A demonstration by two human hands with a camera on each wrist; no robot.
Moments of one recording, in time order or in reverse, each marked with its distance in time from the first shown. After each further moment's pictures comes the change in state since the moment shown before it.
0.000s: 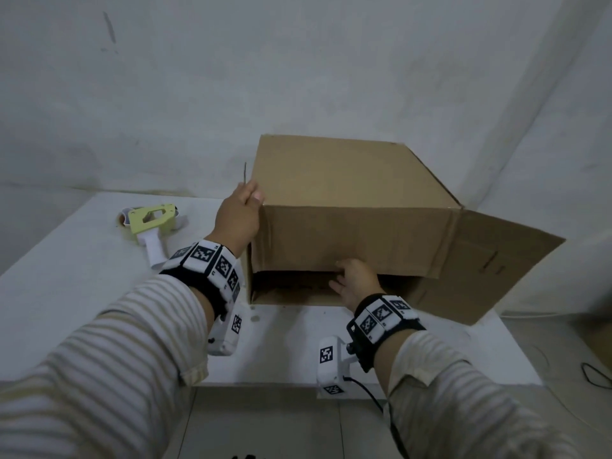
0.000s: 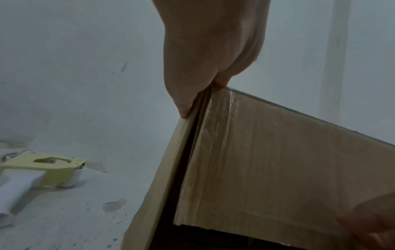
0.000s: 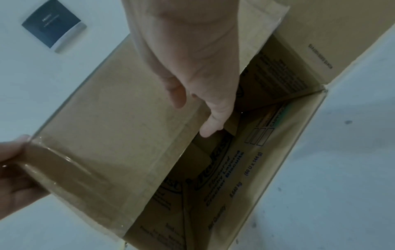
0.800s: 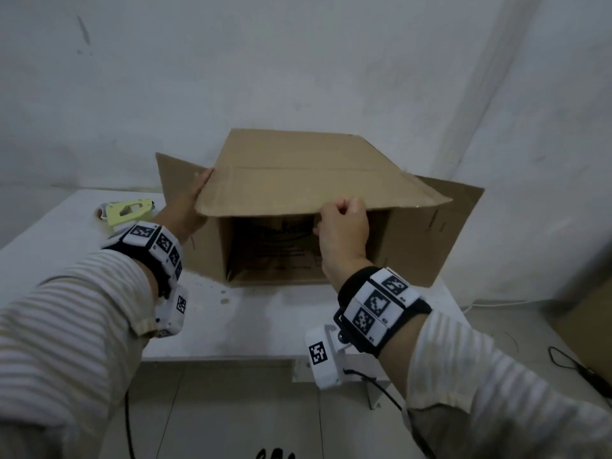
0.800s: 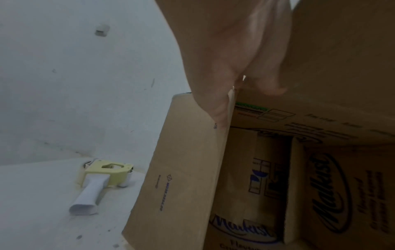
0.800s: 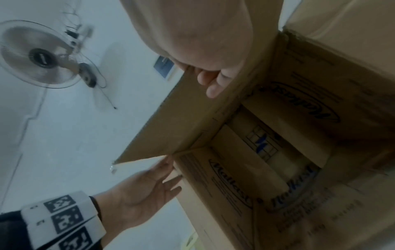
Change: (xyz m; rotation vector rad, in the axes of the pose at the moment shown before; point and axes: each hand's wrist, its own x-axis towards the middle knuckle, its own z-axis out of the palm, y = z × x) left_hand -0.034 0.017 -0.014 0.050 -0.152 0.080; right_hand -0.100 -0.050 -0.037 -0.153 0.003 -0.664
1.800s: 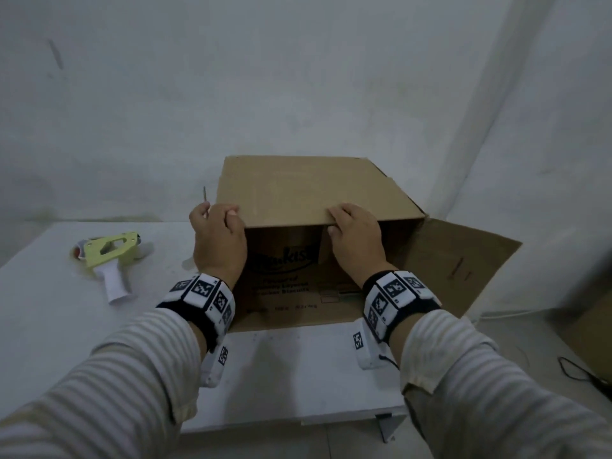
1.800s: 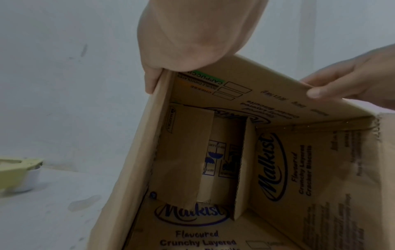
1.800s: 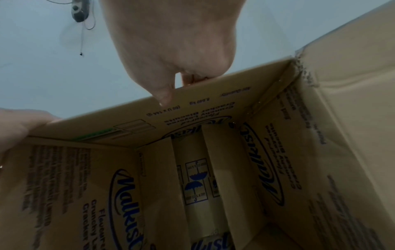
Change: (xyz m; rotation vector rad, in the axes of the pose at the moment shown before) left_hand 0.052 -0.010 0.059 0.190 0.472 0.019; right_hand 0.119 0.032 0.009 -1.137 -0.146 -0.612
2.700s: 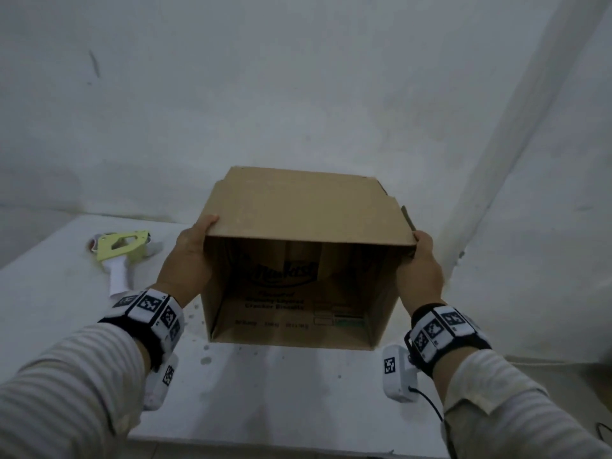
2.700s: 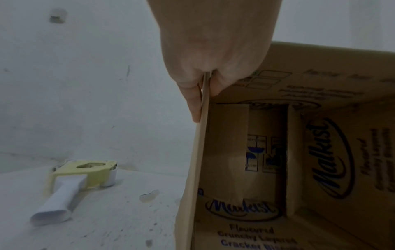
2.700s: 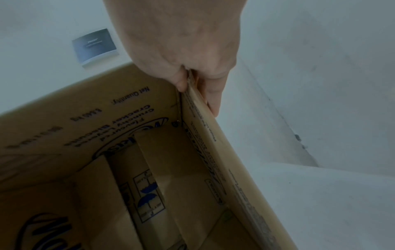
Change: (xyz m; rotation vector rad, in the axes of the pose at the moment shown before) left_hand 0.009 -0.046 -0.014 0.177 -0.247 0.260; right_hand 0.001 0.112 -0.025 0.327 0.050 0.454
